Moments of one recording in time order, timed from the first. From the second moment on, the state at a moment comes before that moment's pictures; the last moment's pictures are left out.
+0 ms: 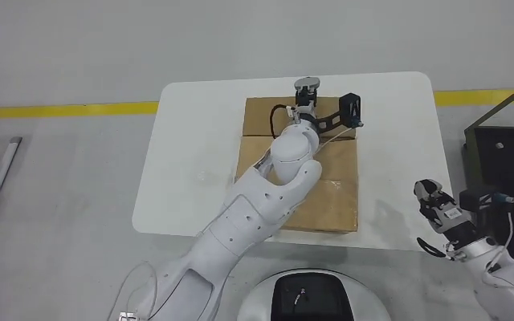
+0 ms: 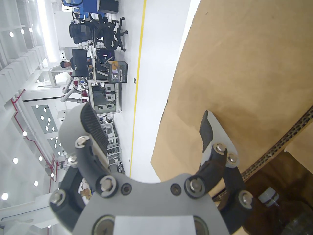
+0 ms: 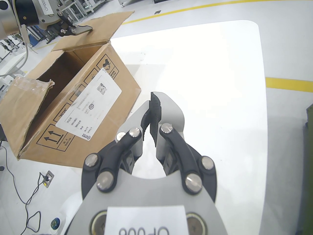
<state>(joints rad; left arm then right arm) 0.39 -1.64 -0.67 -1.11 2.20 -0.31 -0.61 -1.78 -1.16 1.77 -1.91 -0.85 -0.35 0.05</state>
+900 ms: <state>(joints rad) 0.82 -1.57 -1.06 -1.80 2.07 -0.45 -0.66 -1.76 -1.13 1.90 -1.95 -0.61 -0.86 0.14</state>
